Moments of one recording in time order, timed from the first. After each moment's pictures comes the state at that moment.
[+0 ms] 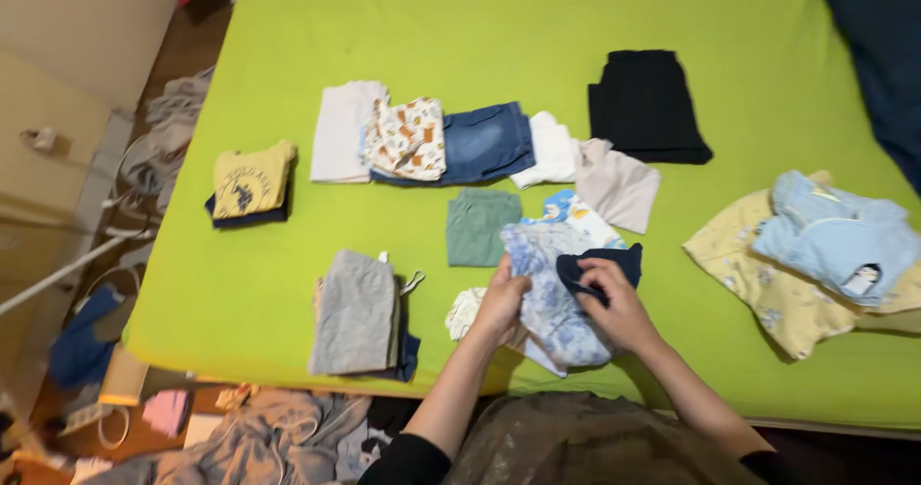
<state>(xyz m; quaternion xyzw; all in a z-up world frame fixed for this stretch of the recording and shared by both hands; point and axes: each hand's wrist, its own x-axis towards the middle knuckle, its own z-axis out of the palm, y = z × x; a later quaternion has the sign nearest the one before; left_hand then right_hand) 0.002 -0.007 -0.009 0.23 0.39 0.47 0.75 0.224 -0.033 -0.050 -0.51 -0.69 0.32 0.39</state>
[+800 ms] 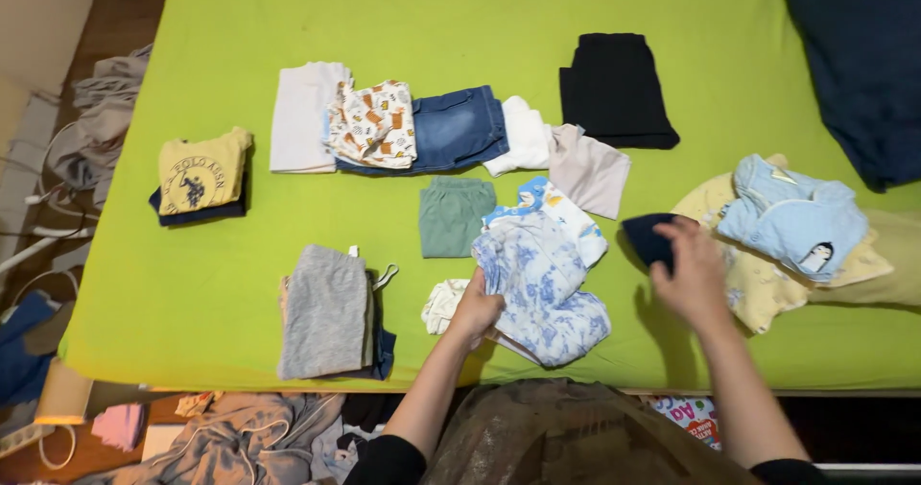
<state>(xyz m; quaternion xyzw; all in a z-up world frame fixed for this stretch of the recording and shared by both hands) -0.014 -0.026 -0.027 0.30 0.59 0.27 0.70 0.333 -0.032 -0.014 -0.67 -0.70 0.01 0.26</state>
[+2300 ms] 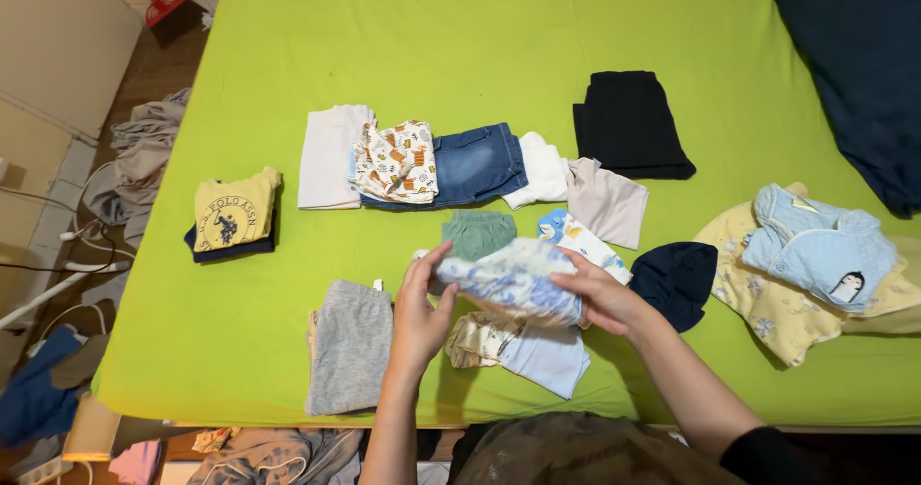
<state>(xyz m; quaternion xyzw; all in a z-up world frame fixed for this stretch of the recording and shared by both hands) -0.106 -0.003 0.114 0.63 0.56 0.43 0.33 0.179 0.027 0.033 -0.45 -0.24 0.79 0.35</state>
